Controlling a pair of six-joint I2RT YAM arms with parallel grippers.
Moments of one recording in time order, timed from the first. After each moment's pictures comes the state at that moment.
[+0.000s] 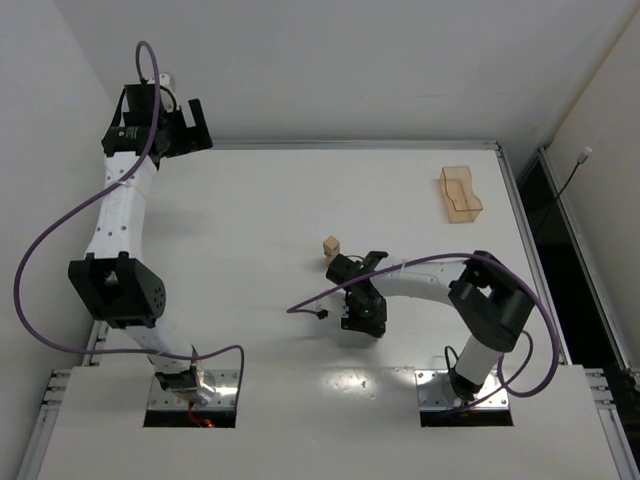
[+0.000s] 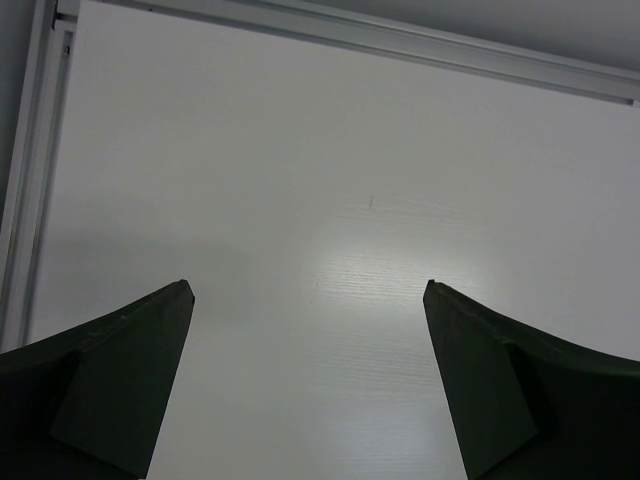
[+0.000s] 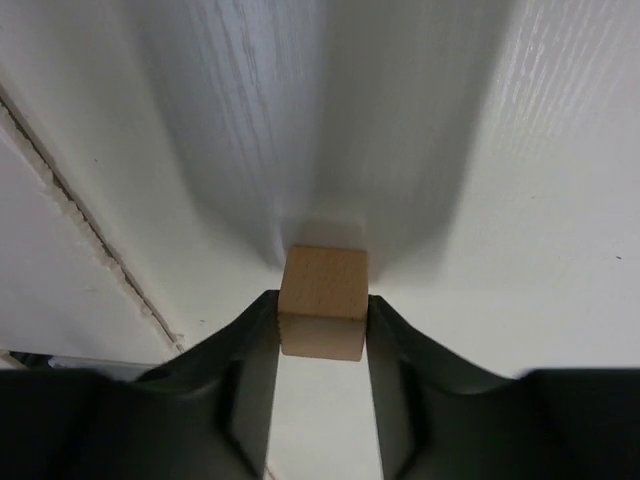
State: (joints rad) left arm 0.08 1.69 1.86 -0.75 0.05 -0.18; right arm 0.90 1.71 0.93 -0.81 -0.11 -0.58
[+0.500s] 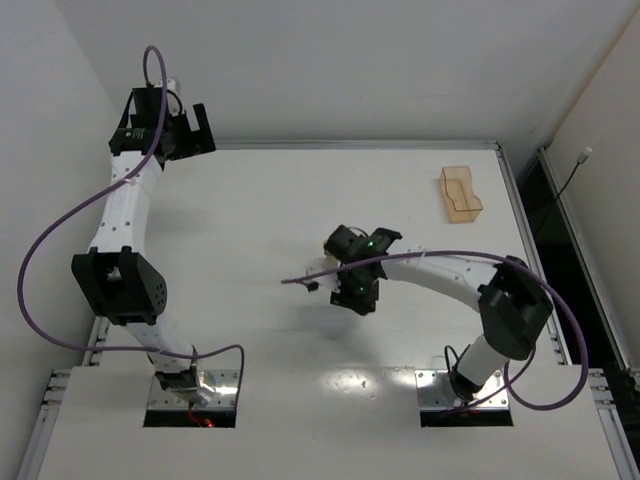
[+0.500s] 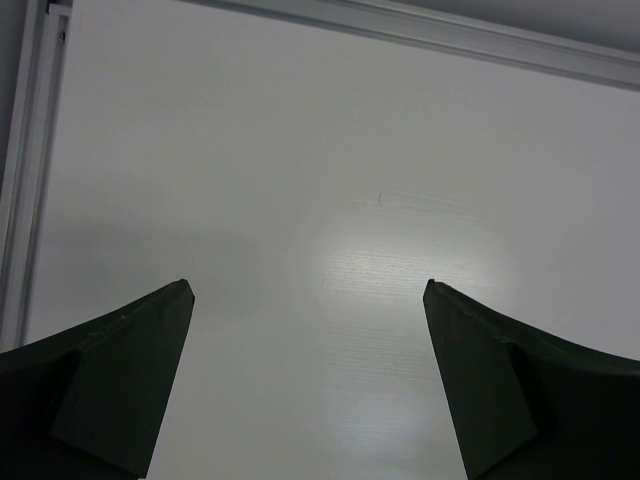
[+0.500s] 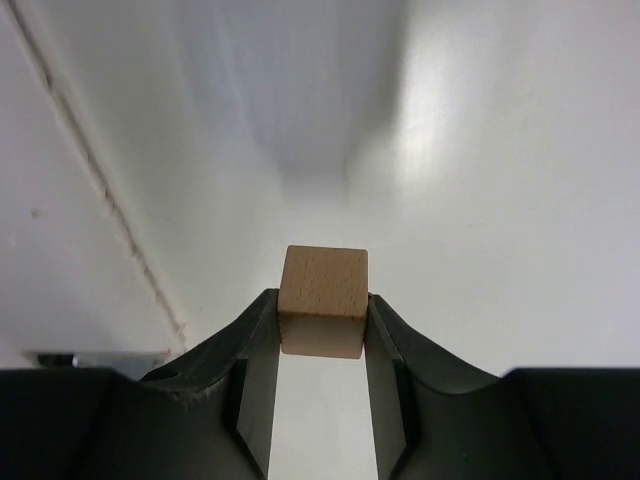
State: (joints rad) left arm 0.07 1.73 1.85 -0.73 0.04 -0.18; right arm 0.87 1.64 1.05 -0.89 -0.13 -0.58
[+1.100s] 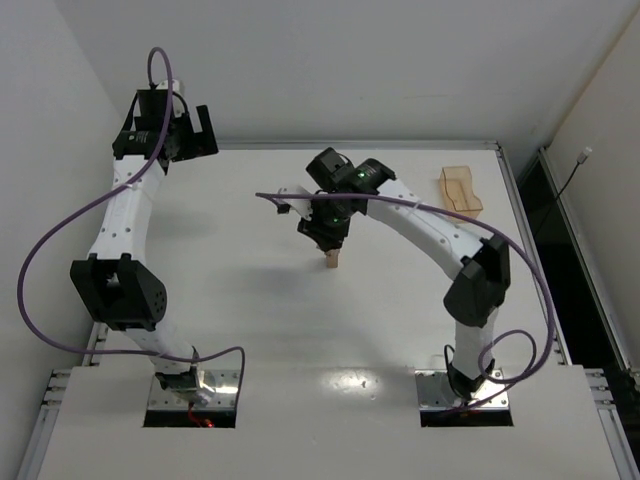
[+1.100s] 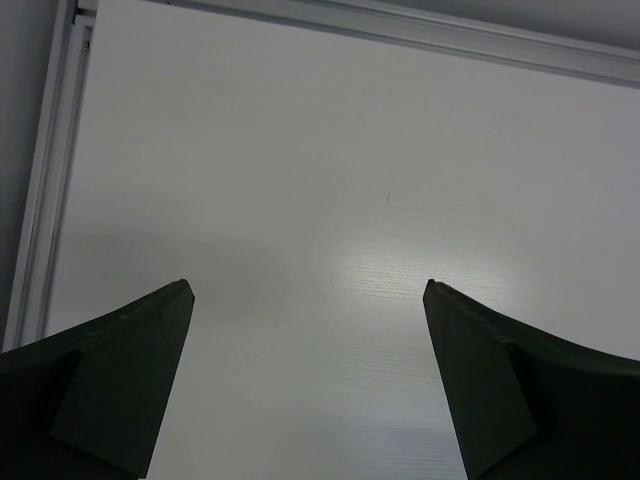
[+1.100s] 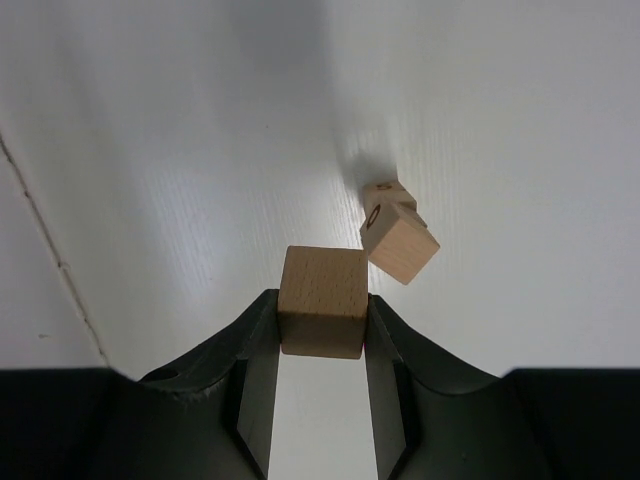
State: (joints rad) left arm 0.03 1.68 1.81 -0.72 -0.04 -0.17; right arm 0.75 1.86 1.83 -1.08 -0.24 -0.59
